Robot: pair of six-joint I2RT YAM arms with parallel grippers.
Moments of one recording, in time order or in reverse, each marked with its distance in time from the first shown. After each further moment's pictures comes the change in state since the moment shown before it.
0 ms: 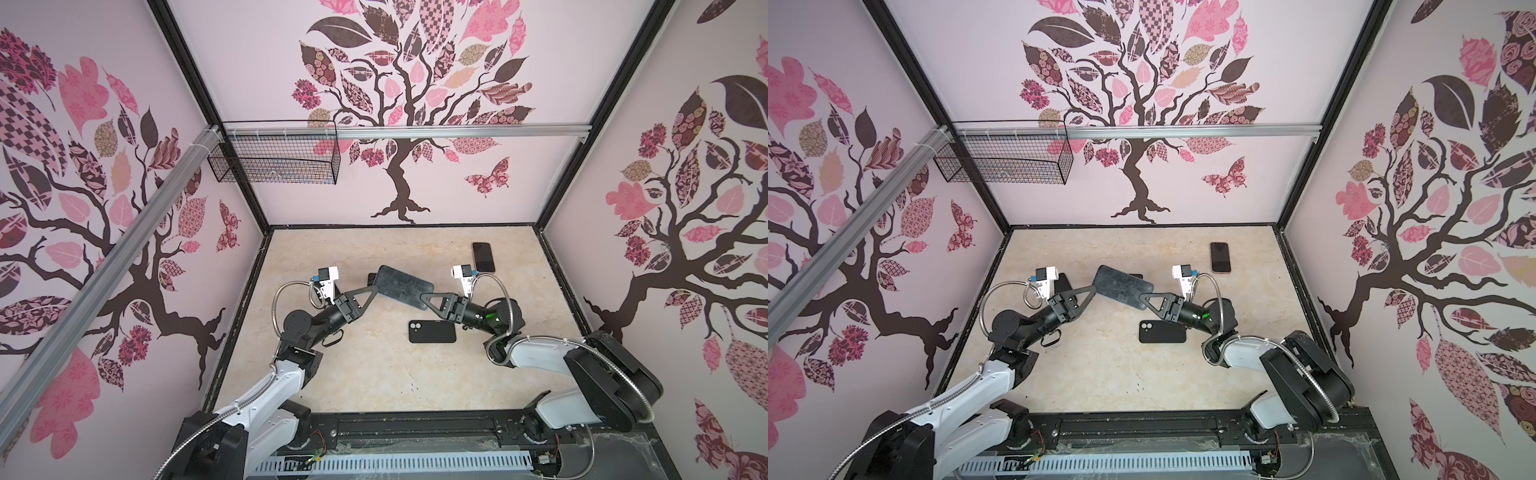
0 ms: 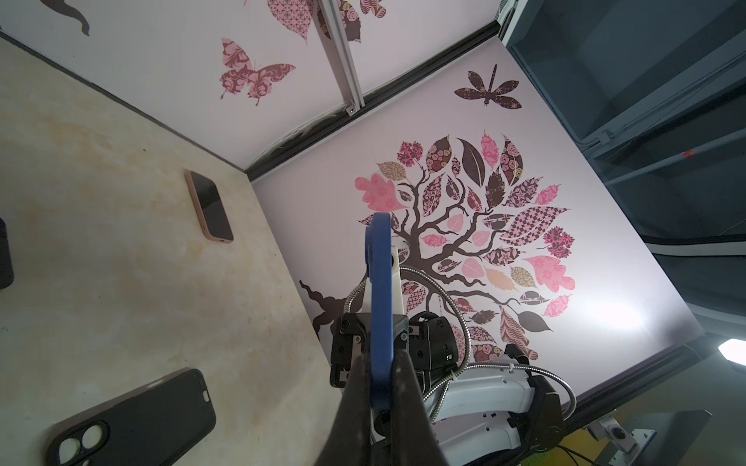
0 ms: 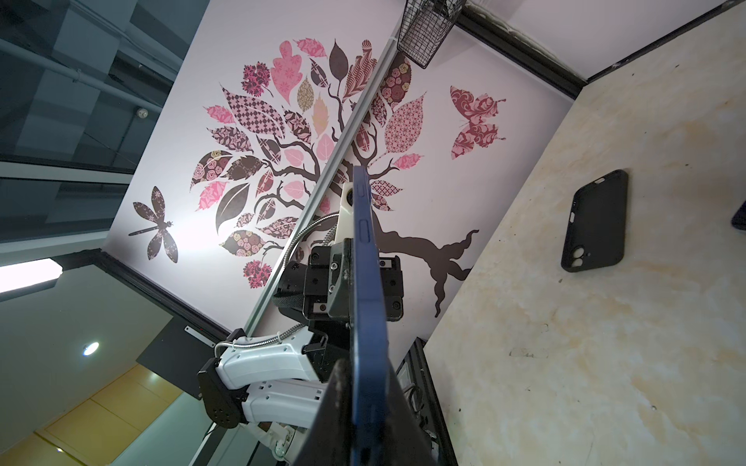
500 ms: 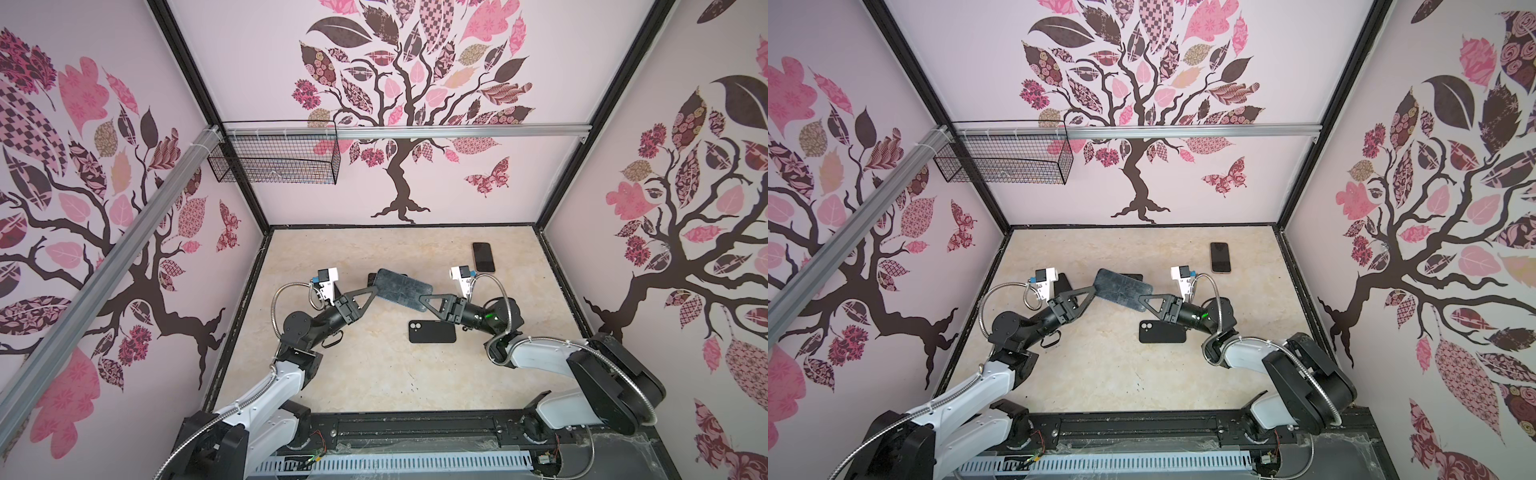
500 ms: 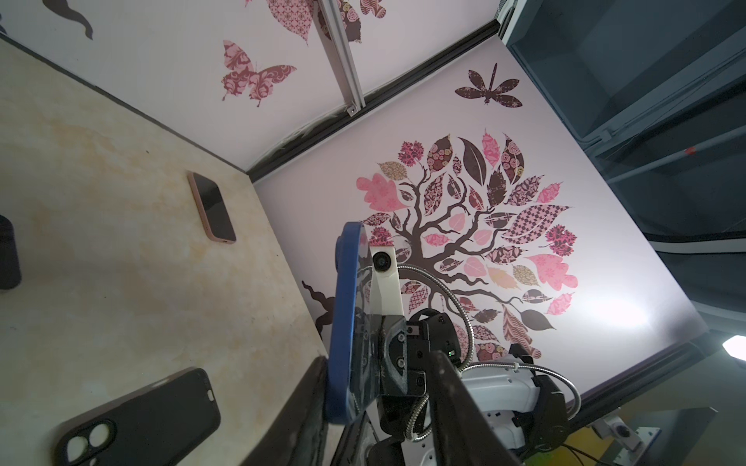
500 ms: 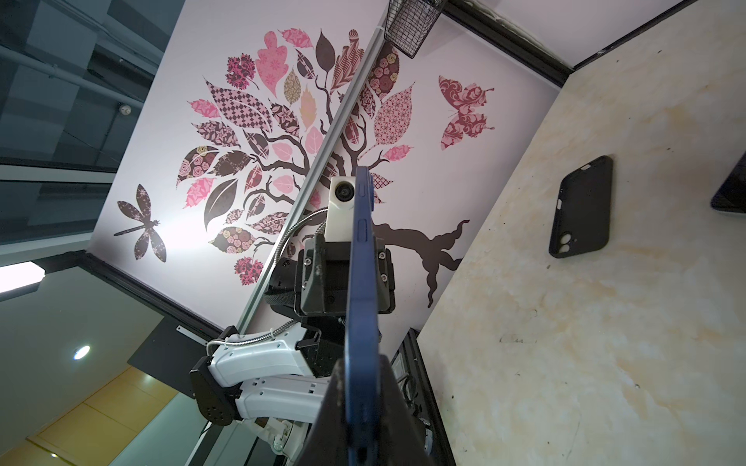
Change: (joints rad) left arm 0.000 0.000 -0.015 0.008 0.000 0.009; right arm 0.001 -0.036 0.000 -0.103 -0.002 -0.039
